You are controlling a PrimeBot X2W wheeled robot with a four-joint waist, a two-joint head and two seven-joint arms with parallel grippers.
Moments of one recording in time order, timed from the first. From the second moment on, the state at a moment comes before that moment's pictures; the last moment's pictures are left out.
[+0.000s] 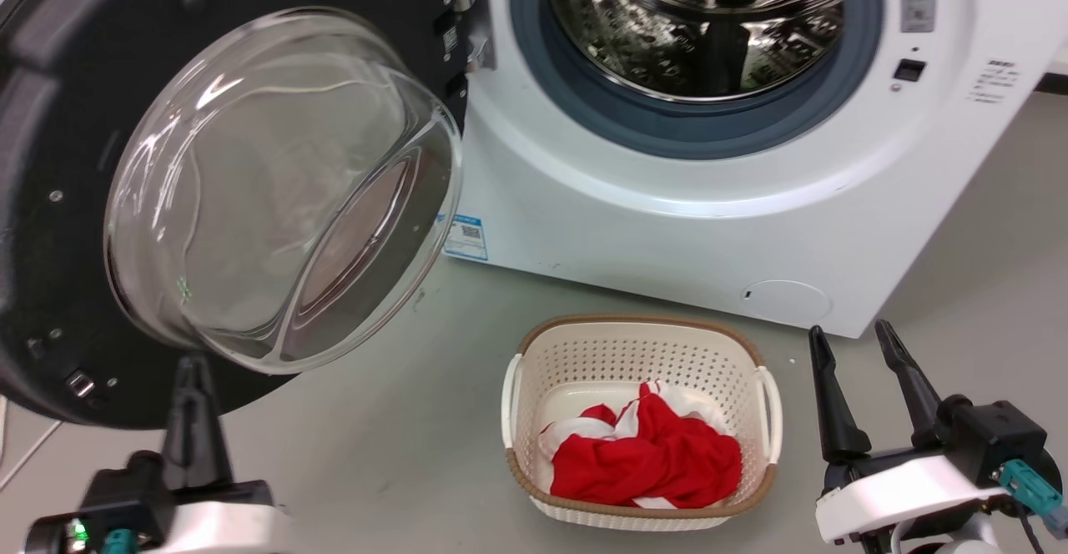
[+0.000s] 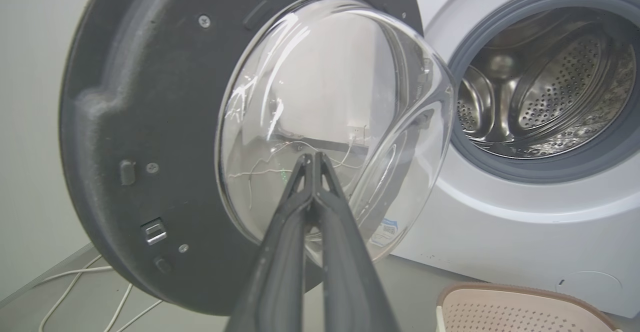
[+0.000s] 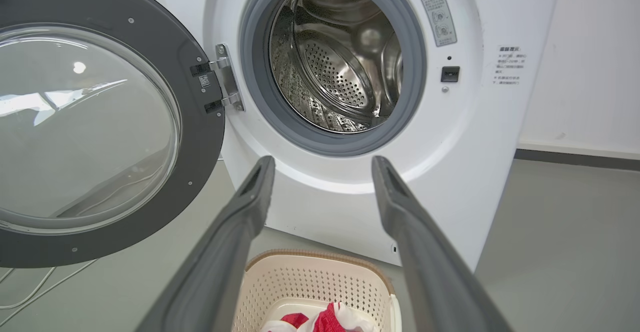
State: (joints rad) left arm 0.06 0.11 0.13 -0.02 -0.12 0.04 -0.26; right arm 0.00 -0.05 0.02 0.04 0.15 0.13 -0.18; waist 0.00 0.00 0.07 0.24
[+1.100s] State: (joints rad) left arm 0.00 0.07 -0.02 0.05 -0.07 0.01 -0.26; right arm 0.03 -0.05 0.02 -0.03 0.12 0.13 -0.15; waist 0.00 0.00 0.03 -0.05
